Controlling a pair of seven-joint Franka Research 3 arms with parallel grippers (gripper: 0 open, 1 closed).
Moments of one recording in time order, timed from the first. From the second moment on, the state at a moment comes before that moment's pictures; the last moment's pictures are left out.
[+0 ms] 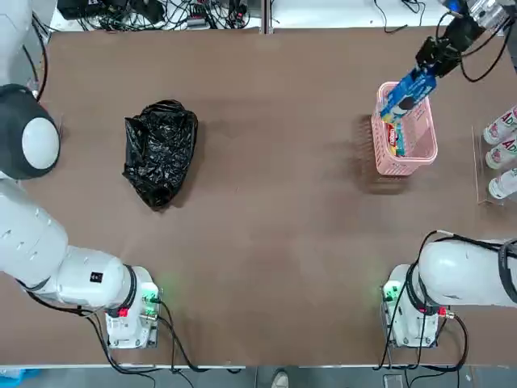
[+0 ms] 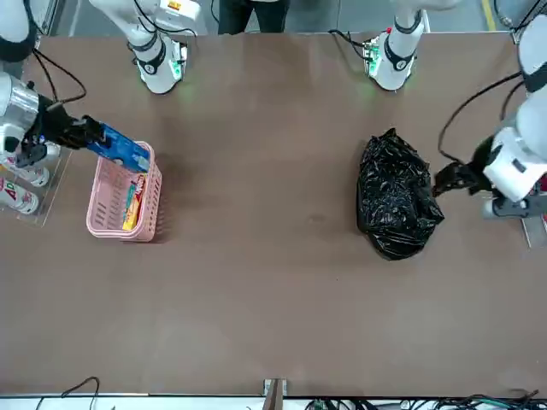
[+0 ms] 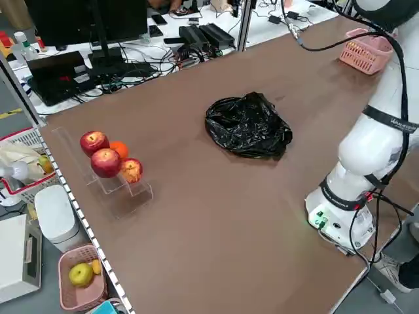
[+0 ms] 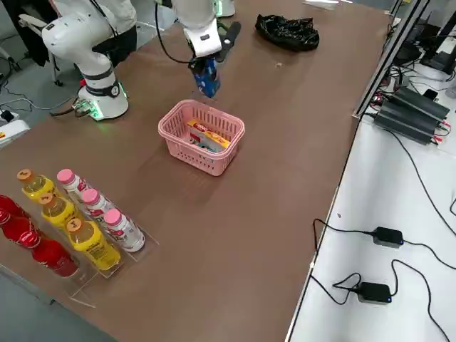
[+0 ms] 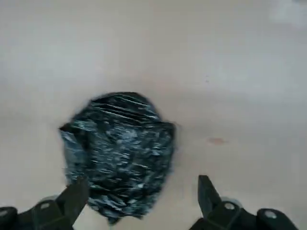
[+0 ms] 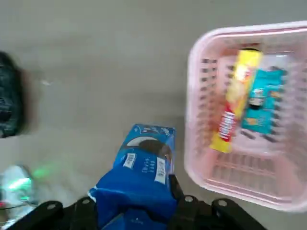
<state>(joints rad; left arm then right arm) -0.15 0.20 0.00 -1.42 -0.13 1.62 -0.27 -0.13 -0.14 -0.02 -2.06 0.50 1.68 -0.27</state>
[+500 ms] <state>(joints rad) -0.27 0.22 -0.04 -1.42 -0.16 1.64 -0.74 -0.06 -0.01 -0.02 -2.05 0.94 1.68 -0.27</state>
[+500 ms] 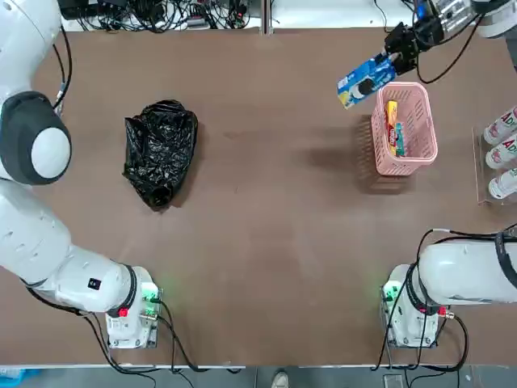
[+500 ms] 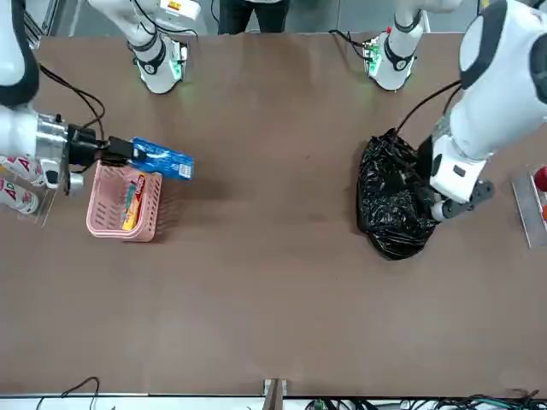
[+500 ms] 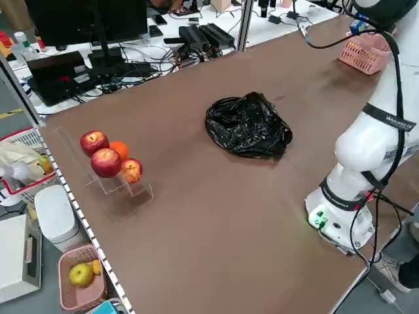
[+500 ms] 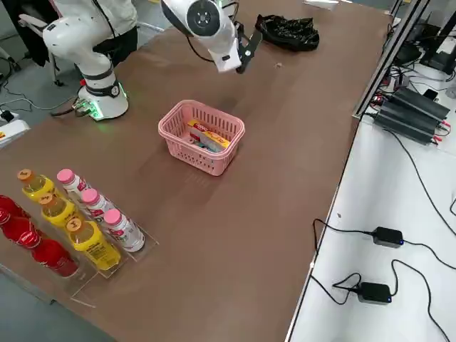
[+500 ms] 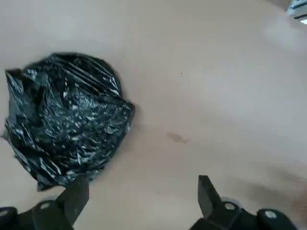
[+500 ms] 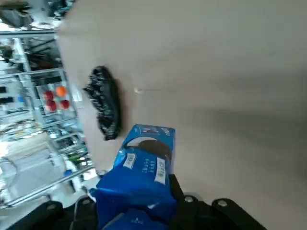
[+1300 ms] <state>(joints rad) -0.45 0.30 -0.05 -1.41 -0.31 1.71 -1.71 0.07 0.12 -0.01 -2.07 1.33 1.68 -0.28</state>
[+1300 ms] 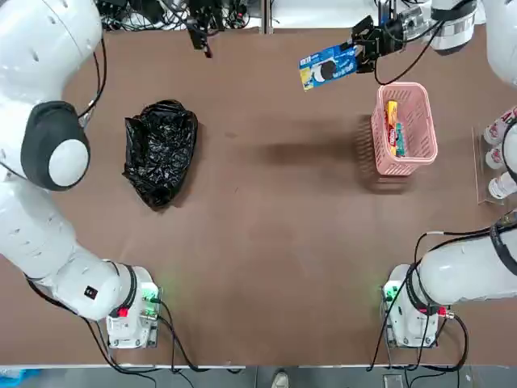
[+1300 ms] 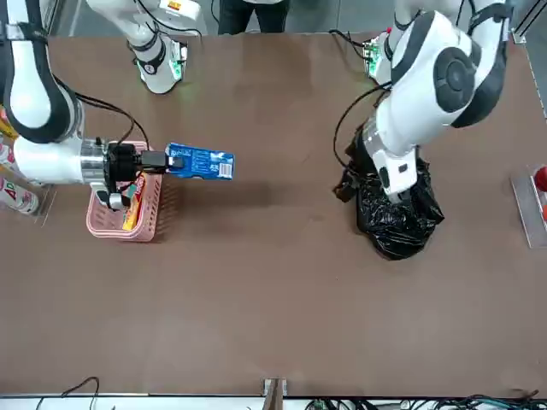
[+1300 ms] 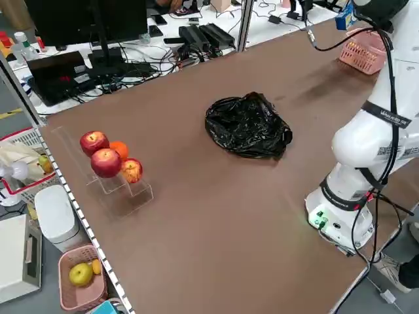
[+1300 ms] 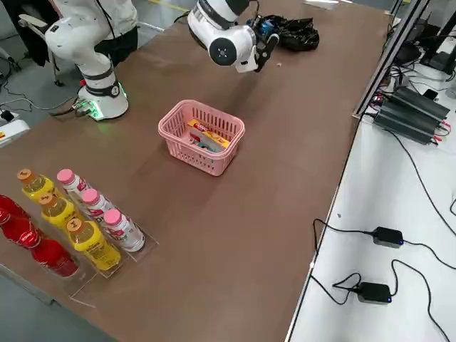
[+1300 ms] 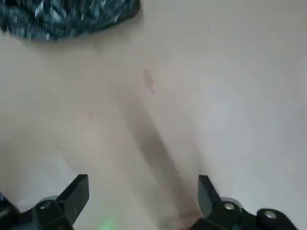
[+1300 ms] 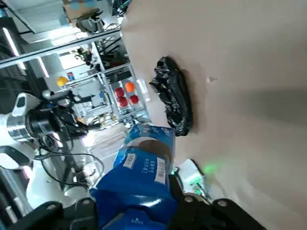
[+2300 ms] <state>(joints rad) -0.58 0.45 -0.07 -1.31 -0.46 1.82 -2.13 0.31 0.17 -0.01 -2.16 1.81 1.86 -0.46</state>
